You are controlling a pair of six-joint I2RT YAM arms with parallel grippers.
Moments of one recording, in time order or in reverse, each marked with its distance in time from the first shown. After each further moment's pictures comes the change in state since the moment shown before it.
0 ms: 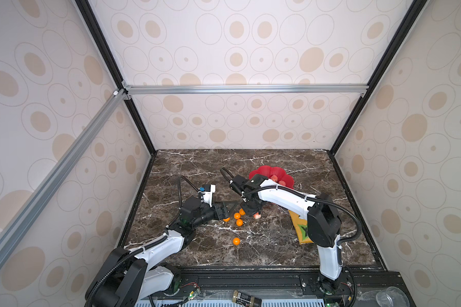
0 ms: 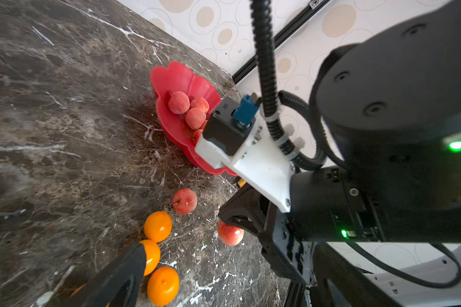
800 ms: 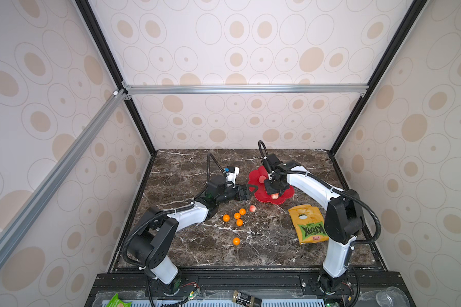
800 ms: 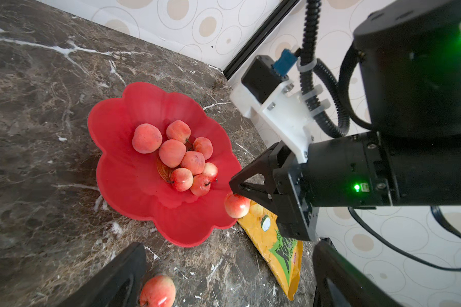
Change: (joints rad) left arm -0.105 0.435 0.458 -0.053 -0.048 0.095; right arm -0.330 -0.070 -0.063 0.195 -0.004 0.004
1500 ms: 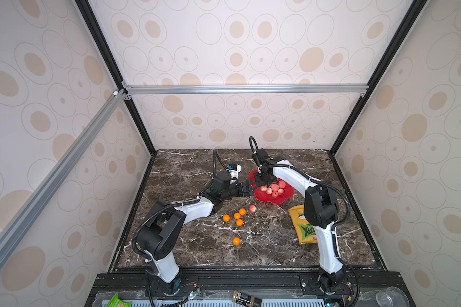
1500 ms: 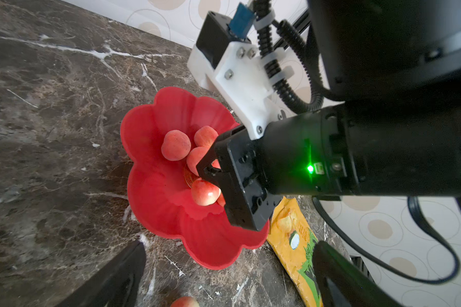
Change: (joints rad) left arm -0.002 0.078 0.082 -0.077 -0.103 0.029; right arm -0.003 0.298 0.306 0.035 -0.036 -0.008
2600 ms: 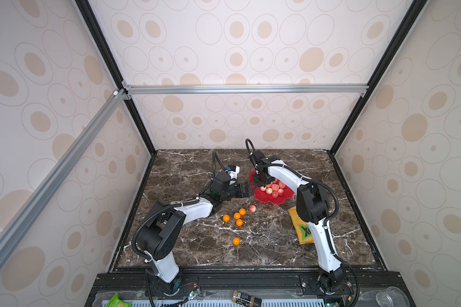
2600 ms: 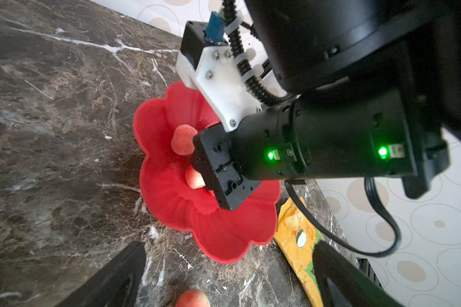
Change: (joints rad) left arm 0.004 -0.010 -0.029 -0.005 -0.011 0.000; right arm -0.001 0.116 0.115 -0.062 0.064 -0.023
